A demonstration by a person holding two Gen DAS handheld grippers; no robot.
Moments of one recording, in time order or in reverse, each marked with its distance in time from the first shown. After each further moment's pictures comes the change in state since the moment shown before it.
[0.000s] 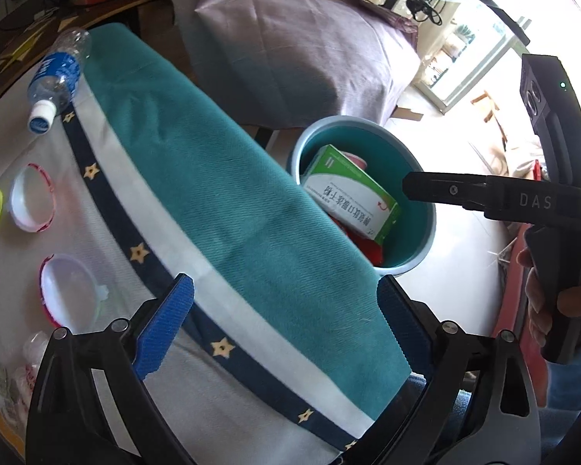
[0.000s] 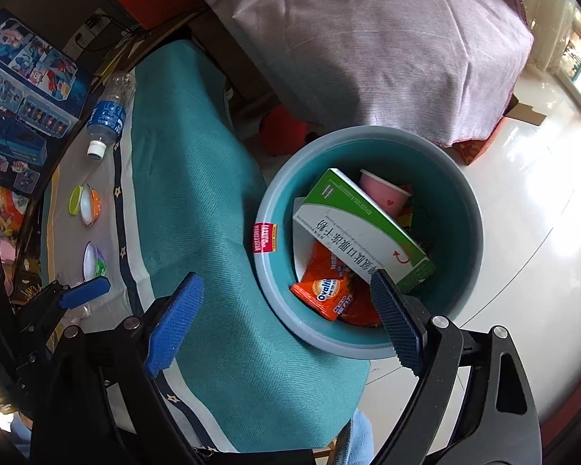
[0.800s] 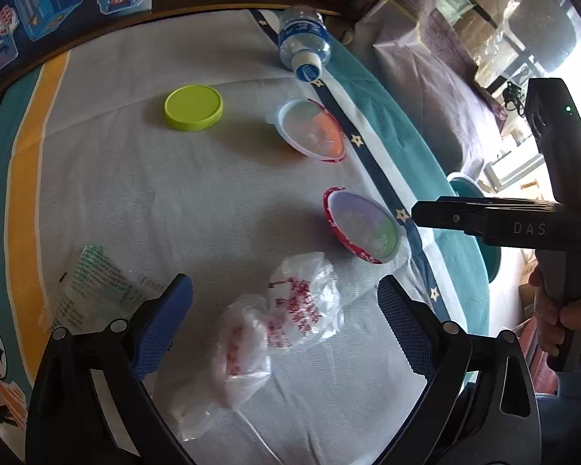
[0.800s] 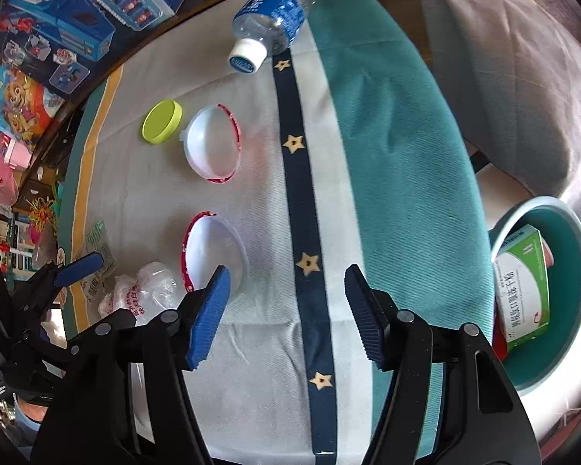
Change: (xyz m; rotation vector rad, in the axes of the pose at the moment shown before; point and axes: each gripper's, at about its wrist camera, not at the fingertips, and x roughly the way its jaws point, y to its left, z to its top) left arm -0.079 0.181 -0.083 -0.313 -0.118 0.113; right arm 0.089 0.213 0.023 -0.315 0.168 0.044
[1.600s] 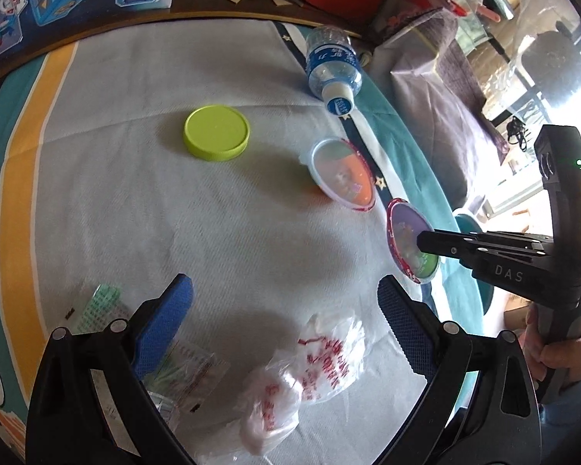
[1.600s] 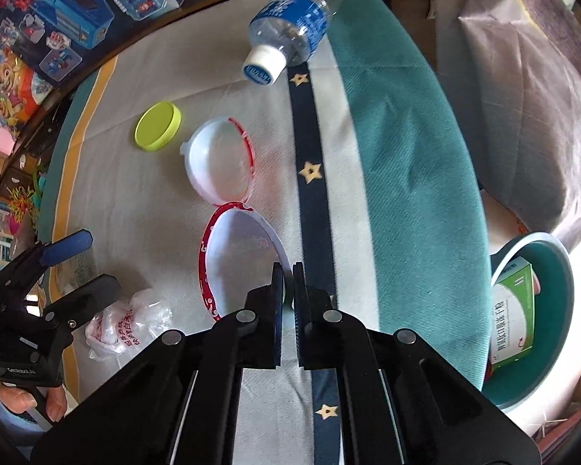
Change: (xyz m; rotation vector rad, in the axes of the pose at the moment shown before) left arm 0.009 0.024 0.030 -0.061 -0.041 -0.049; right arm -0.005 0.003 0.018 -0.019 -0.061 -0.103
